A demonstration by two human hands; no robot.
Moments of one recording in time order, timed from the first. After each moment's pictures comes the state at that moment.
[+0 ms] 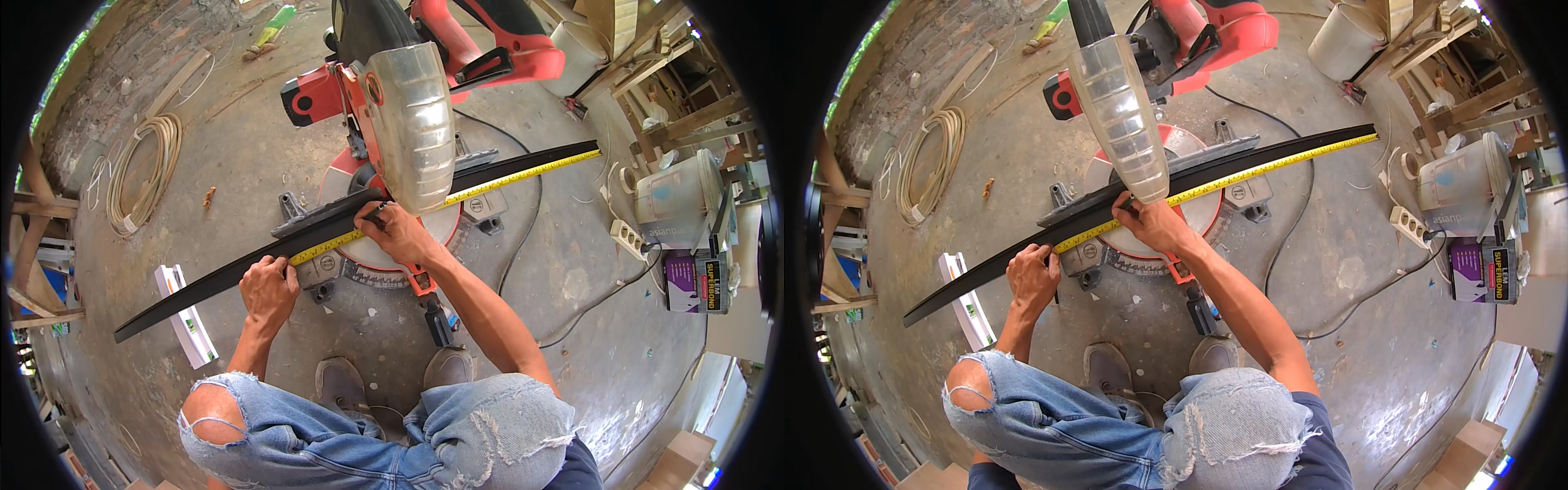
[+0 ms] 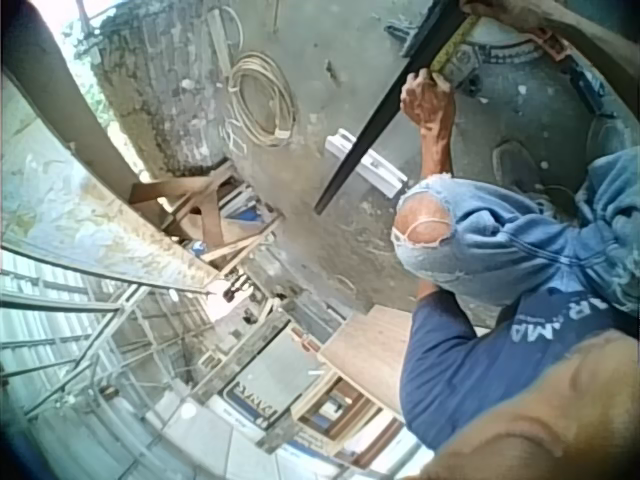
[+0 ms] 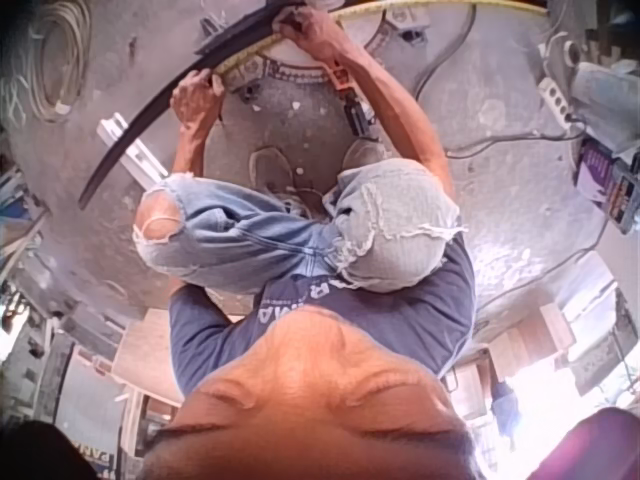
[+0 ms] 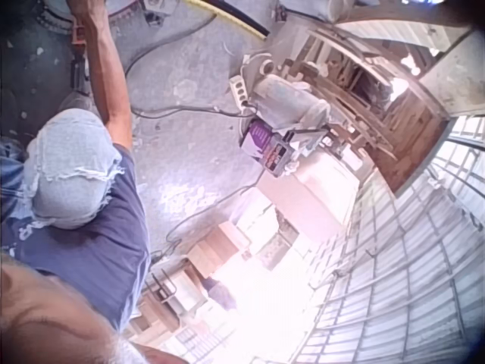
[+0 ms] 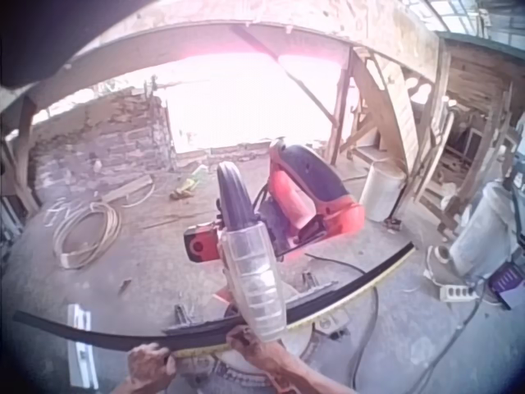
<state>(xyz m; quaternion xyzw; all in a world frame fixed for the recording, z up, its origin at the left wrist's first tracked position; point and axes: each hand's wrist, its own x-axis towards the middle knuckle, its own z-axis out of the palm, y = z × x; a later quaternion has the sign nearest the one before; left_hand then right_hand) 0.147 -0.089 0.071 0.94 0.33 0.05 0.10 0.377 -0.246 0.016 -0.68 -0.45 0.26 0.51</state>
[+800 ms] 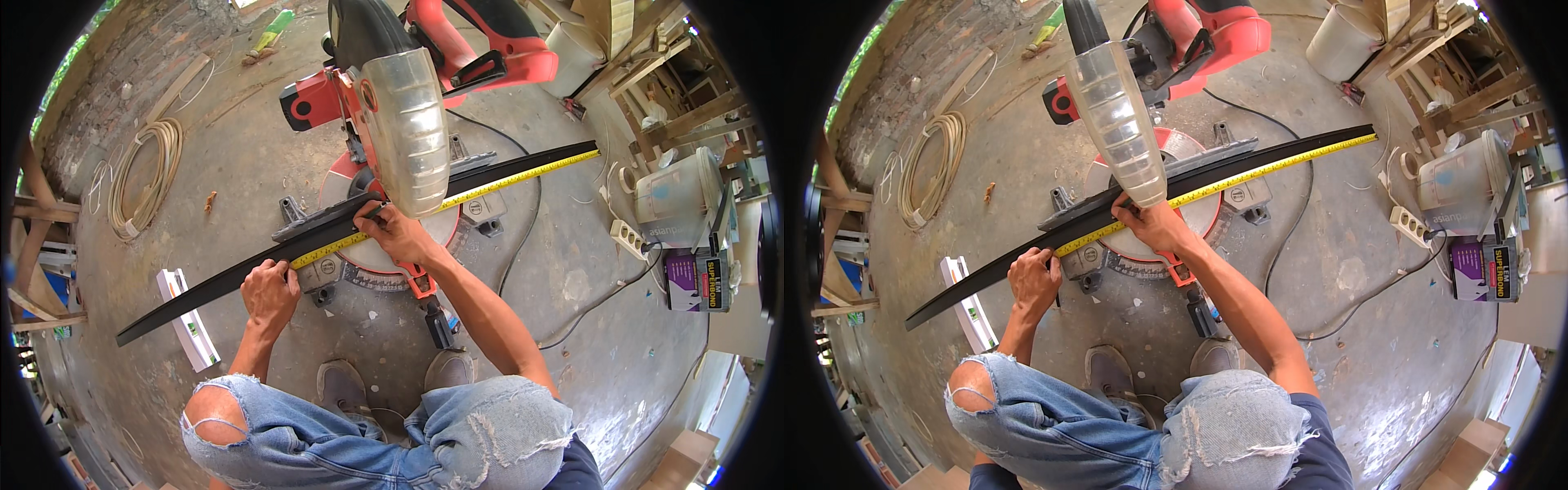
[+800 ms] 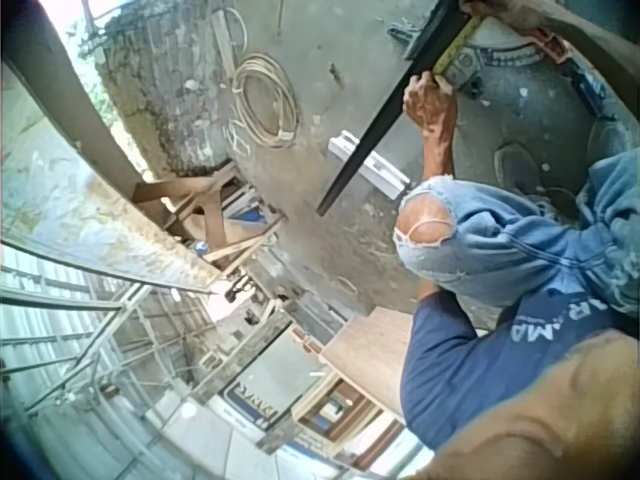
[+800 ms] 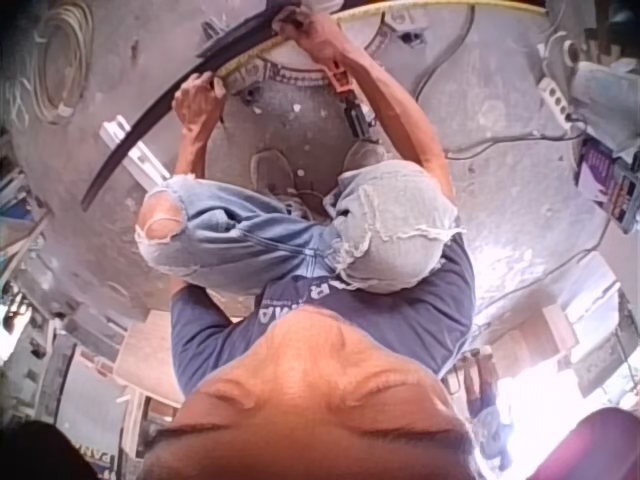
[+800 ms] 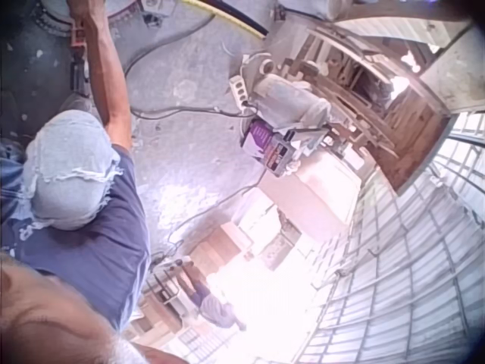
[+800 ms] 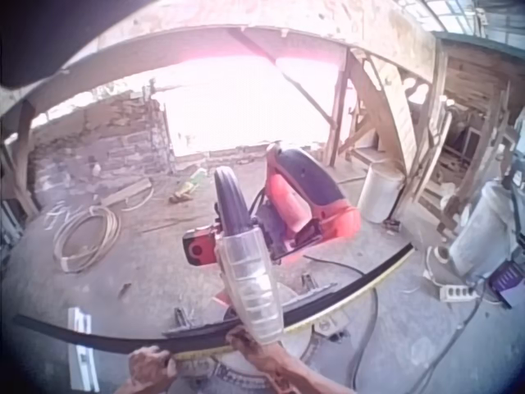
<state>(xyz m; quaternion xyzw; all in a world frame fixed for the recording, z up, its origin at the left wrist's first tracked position) 0.150 -0.094 0.069 0.94 0.32 0.04 0.08 0.380 -0.252 0.028 -0.68 -0.40 0.29 0.55</state>
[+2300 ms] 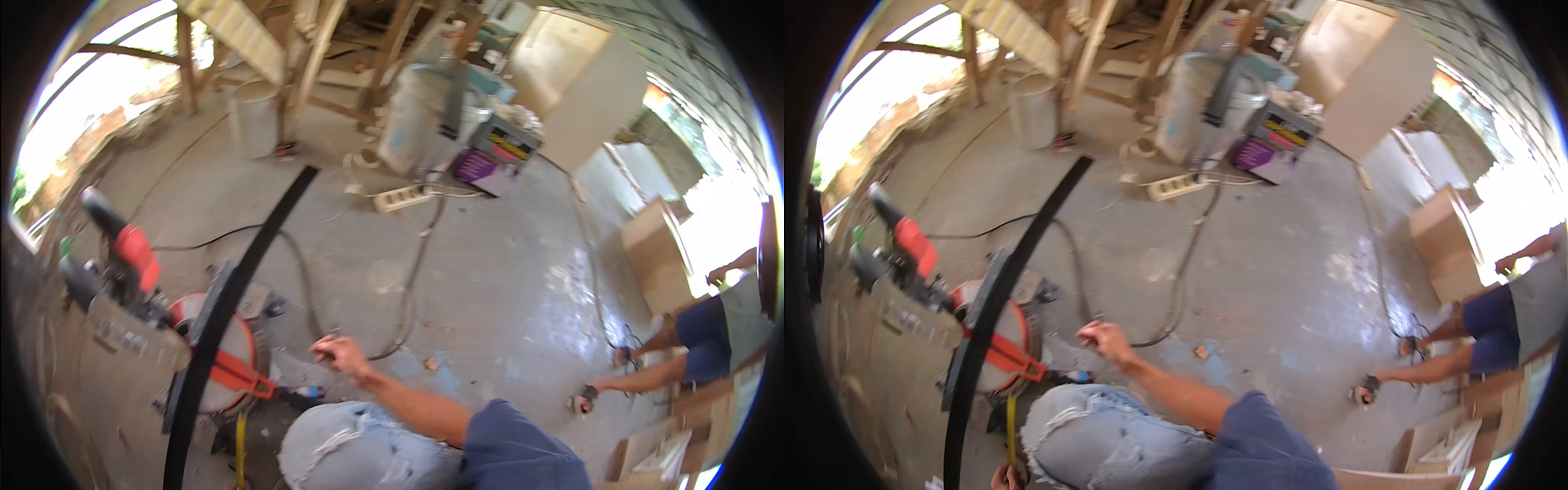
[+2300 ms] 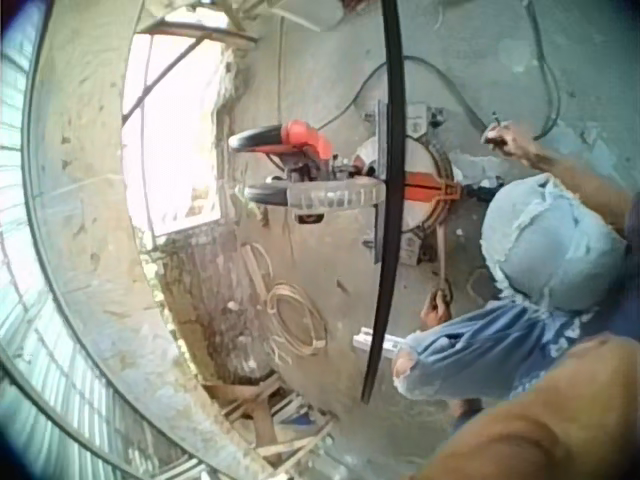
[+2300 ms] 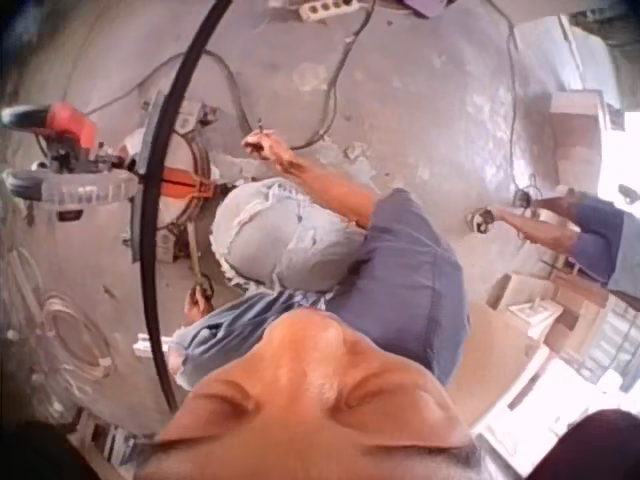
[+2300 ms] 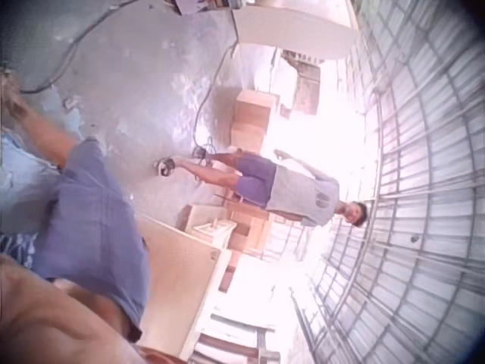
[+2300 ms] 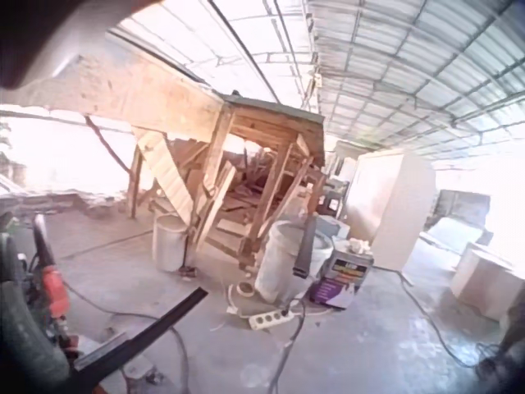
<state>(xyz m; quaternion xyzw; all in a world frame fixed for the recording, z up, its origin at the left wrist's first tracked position) -0.007 -0.086 0.023 0.82 0.32 -0.11 0.45 0.313 -0.487 0.006 -0.61 0.13 0.22 0.75</state>
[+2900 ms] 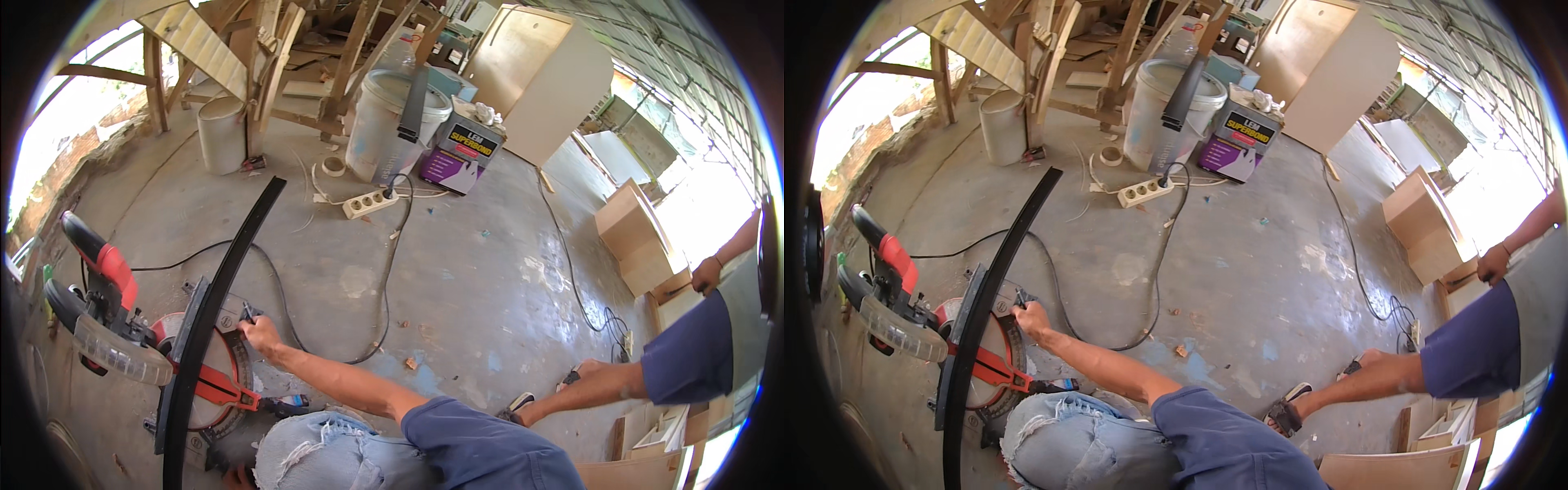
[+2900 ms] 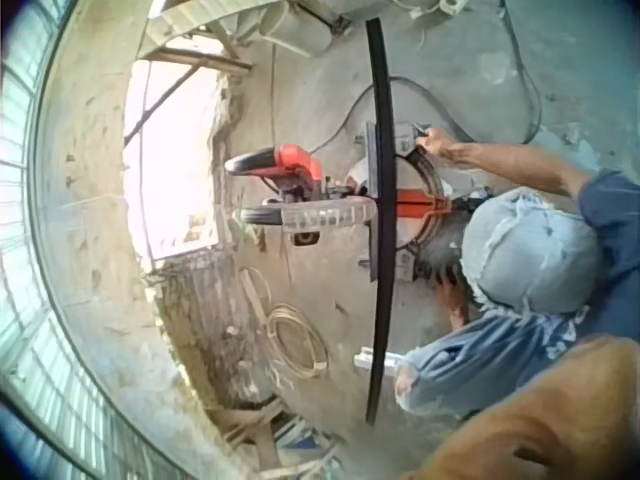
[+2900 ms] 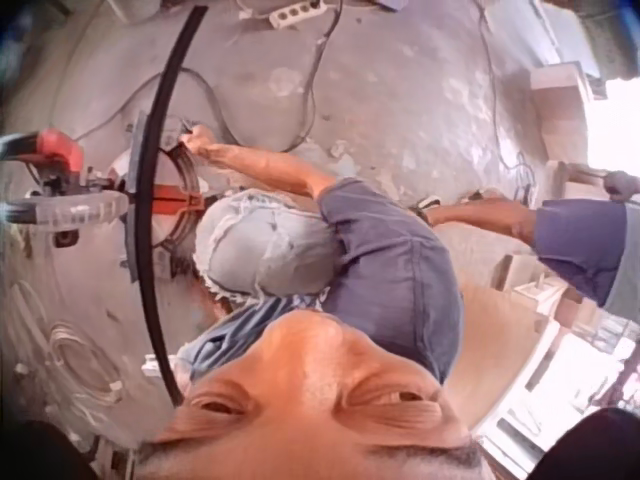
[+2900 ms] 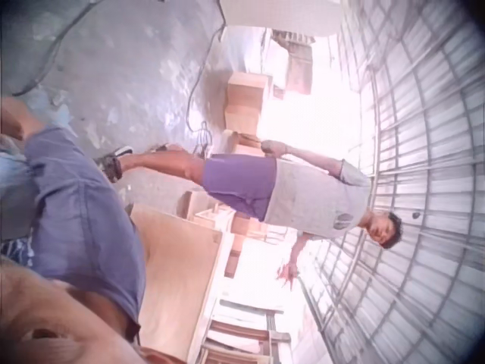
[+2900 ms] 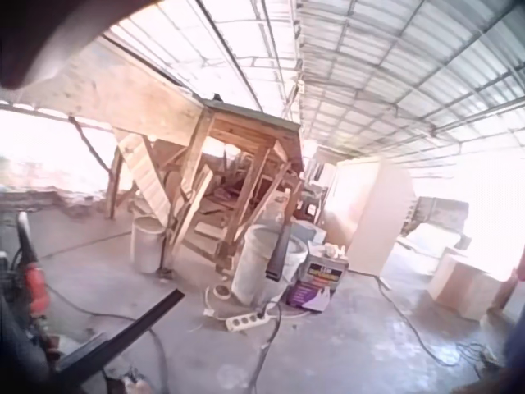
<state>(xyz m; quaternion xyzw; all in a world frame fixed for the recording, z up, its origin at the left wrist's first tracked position) 0.053 -0.157 -0.065 0.95 0.12 -0.01 0.28 0.421 -0.373 -0.035 -0.75 0.15 0.15 0.63</state>
